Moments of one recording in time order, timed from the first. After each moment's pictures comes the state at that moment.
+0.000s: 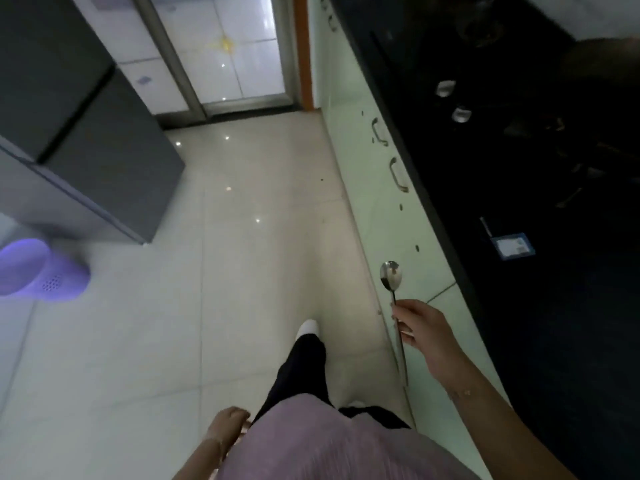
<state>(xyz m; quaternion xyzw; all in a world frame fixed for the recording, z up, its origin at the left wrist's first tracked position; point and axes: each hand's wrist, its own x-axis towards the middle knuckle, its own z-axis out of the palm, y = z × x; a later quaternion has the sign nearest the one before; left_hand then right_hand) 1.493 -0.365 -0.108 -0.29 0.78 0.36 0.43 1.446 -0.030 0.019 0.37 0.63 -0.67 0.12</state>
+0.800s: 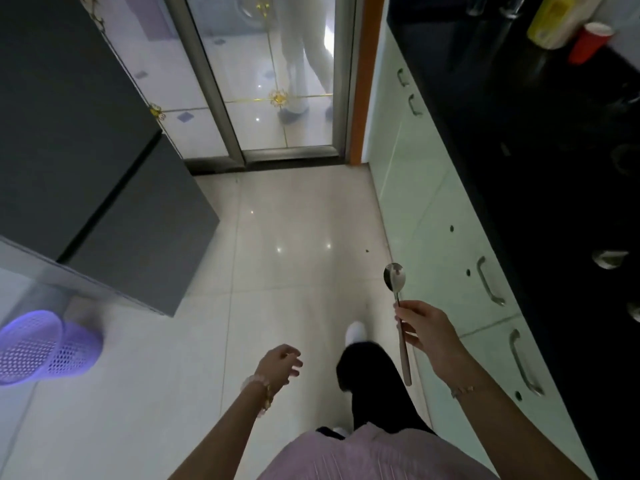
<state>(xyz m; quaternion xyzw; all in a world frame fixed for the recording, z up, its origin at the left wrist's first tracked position) 1.030 -0.371 -0.074 -0.22 0.76 0.49 0.36 1.017 -0.114 0.012 0.34 0.65 -0.67 0.15</state>
